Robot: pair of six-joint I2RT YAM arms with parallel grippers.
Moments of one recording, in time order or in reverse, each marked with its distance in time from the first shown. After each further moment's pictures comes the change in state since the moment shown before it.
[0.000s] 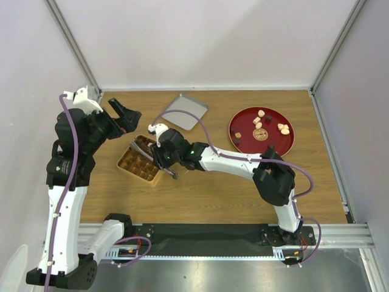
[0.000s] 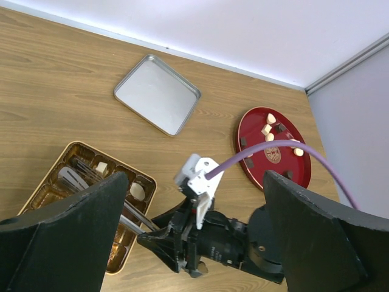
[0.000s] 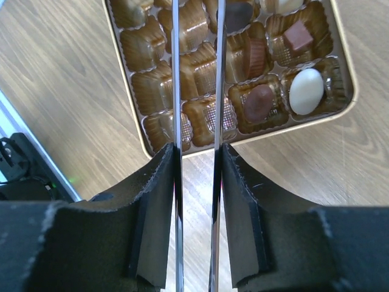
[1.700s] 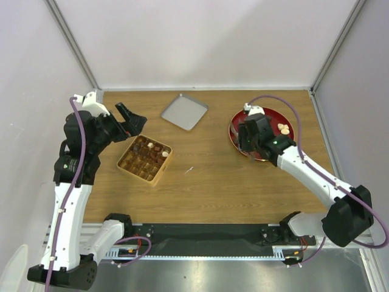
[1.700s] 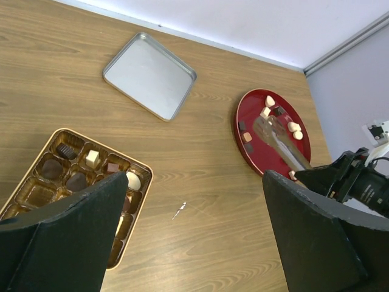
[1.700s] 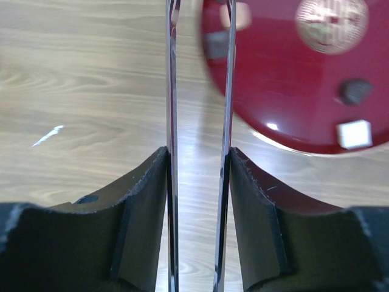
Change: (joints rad) left arm 0.000 -0.007 -0.100 0.048 0.056 -0.002; right arm -0.496 -0.684 -0.513 -0.319 0.239 -0.031
